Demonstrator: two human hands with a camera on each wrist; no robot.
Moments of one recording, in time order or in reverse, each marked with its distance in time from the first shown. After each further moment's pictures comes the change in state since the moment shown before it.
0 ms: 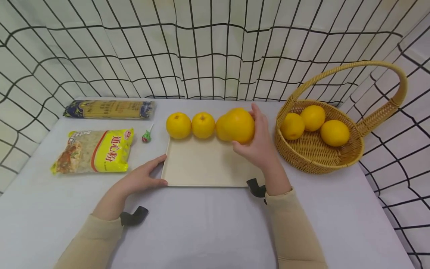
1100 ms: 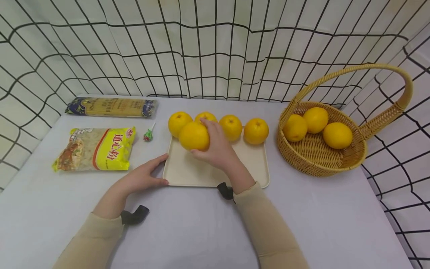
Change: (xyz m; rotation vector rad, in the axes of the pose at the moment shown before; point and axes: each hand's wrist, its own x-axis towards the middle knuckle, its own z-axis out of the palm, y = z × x) left_hand -0.002 0.000 -0.001 -0.006 -0.002 0.013; right_hand 0.017 -0.015 0.090 -0.117 -0.285 0.087
